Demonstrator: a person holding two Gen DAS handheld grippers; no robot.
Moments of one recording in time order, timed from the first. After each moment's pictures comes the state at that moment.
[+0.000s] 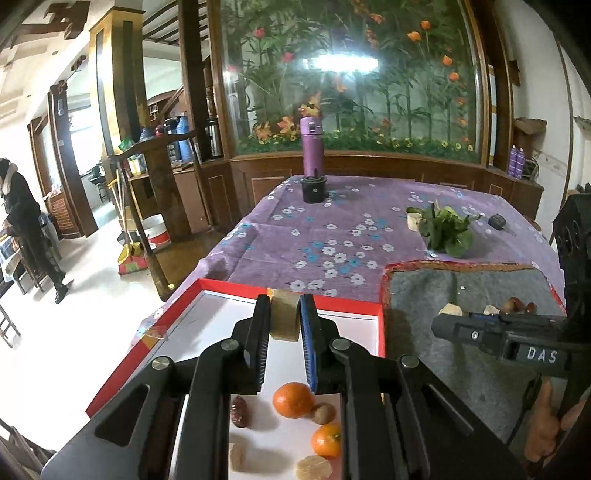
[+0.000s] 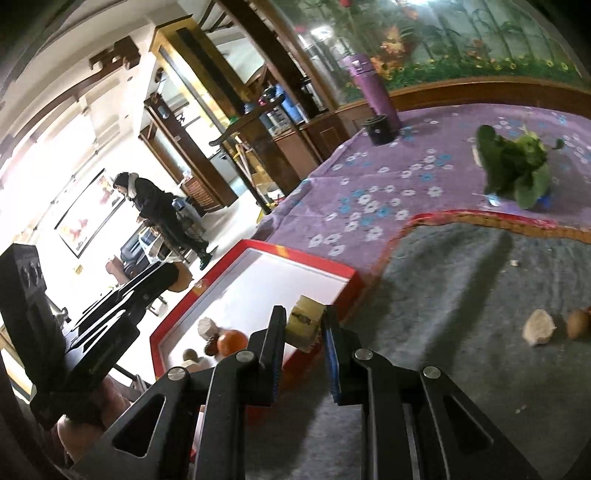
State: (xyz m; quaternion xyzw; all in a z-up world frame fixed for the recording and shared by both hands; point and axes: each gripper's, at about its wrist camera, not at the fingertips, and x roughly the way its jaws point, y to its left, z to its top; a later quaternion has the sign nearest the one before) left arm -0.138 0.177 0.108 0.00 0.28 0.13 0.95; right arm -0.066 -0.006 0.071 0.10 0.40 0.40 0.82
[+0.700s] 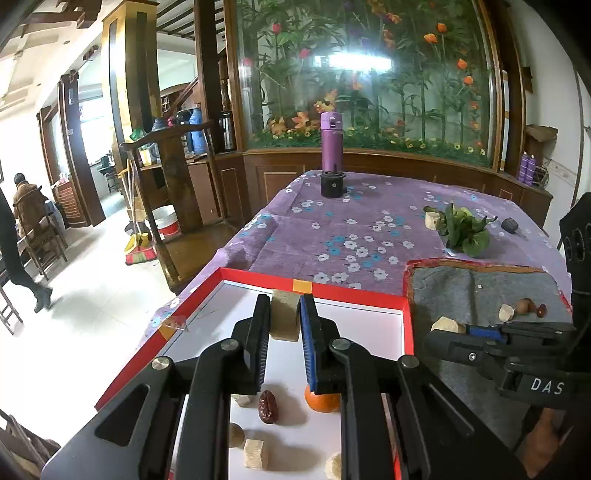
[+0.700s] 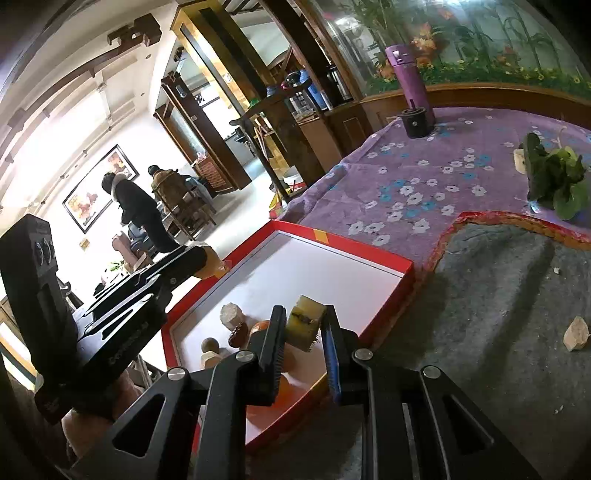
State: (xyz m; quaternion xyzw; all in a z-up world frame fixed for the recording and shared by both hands) left arm -0.144 0.201 0.100 -0.01 0.28 0.14 0.95; right arm -0.079 0.038 0.071 0.07 0.40 0.42 0.81
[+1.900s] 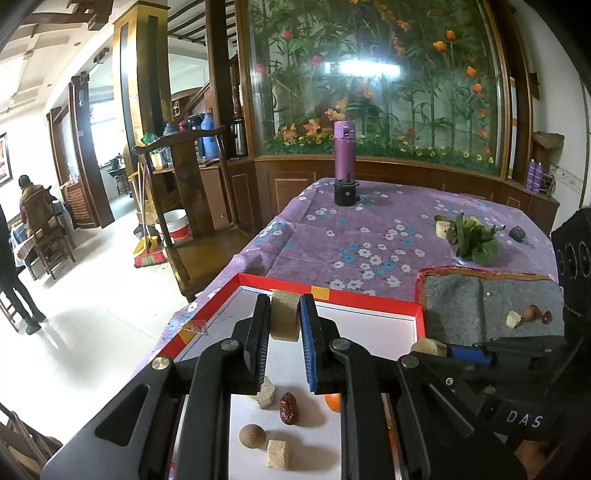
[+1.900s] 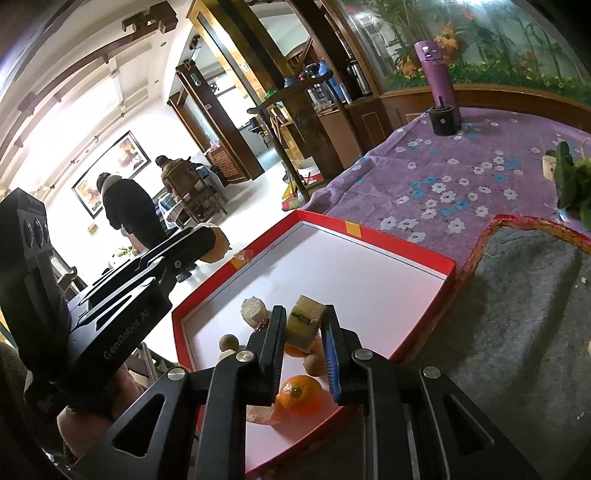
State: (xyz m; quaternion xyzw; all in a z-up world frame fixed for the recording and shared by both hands) left arm -0.155 0.214 0.106 -0.01 0.27 0.16 0.95; right arm -0.090 0.069 0.068 0.05 0.40 0.45 0.80
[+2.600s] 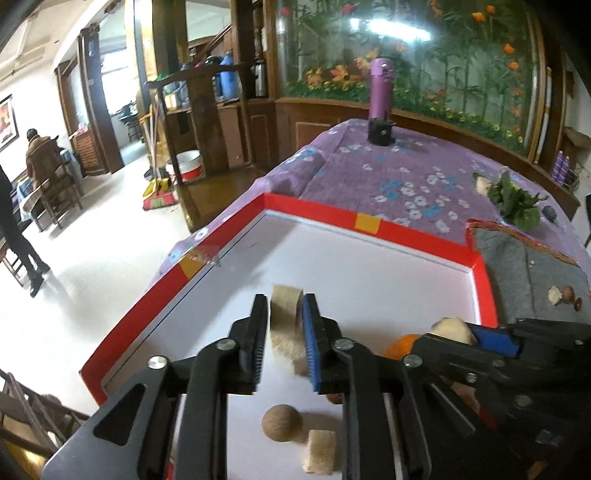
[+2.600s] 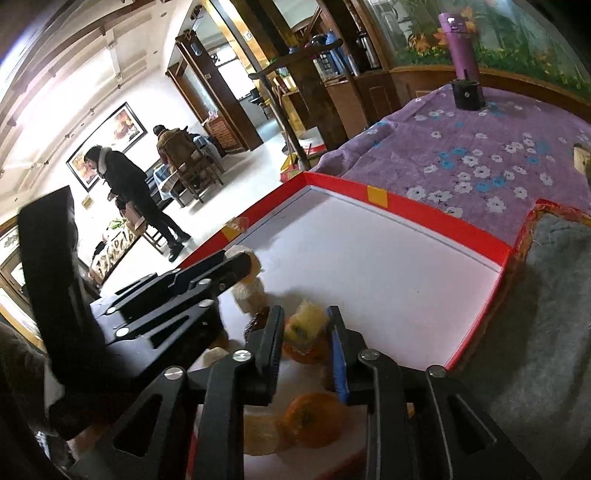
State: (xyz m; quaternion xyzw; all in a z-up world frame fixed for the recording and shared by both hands) left arm -0.136 0.255 0.042 -0.06 0.36 0.19 0.91; right arm -0.090 0.120 0.040 0.01 0.44 0.45 0.78
